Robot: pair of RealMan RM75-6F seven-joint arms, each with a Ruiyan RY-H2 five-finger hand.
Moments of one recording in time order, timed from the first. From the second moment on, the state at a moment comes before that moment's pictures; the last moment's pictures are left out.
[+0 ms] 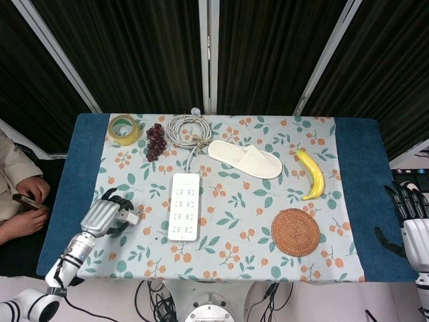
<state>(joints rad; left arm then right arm) -0.46 -1.42 0.02 -1.36 1.47 1.12 -0.07 0.03 -1.01 0.06 -1.65 -1.59 1.58 0.10</state>
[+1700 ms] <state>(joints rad) -0.59 -1.36 -0.07 -1.71 1.41 1.01 0.16 0.04 -1.03 0.06 -1.59 -1.57 1.57 0.17</state>
